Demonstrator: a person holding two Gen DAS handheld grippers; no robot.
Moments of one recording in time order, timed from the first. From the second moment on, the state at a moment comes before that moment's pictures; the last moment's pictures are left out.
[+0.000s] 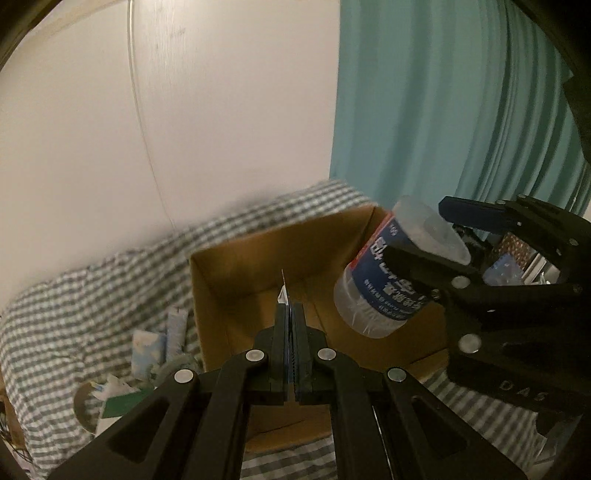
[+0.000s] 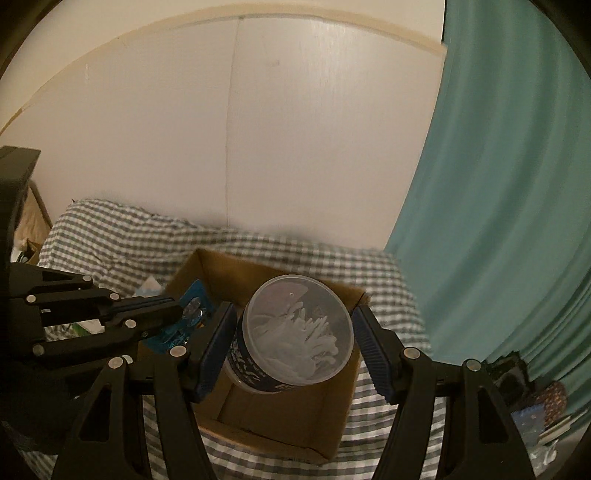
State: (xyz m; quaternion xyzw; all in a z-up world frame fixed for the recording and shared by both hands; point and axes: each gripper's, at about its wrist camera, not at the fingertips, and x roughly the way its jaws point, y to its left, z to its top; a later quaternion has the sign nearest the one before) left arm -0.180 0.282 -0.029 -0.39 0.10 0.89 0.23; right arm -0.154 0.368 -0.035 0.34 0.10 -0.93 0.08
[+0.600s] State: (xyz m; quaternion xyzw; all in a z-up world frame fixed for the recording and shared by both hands) left arm -0.142 0.237 -0.013 -0.39 0.09 0.89 0.20; right arm -0.110 0.374 0.008 0.29 0.06 -0.95 0.08
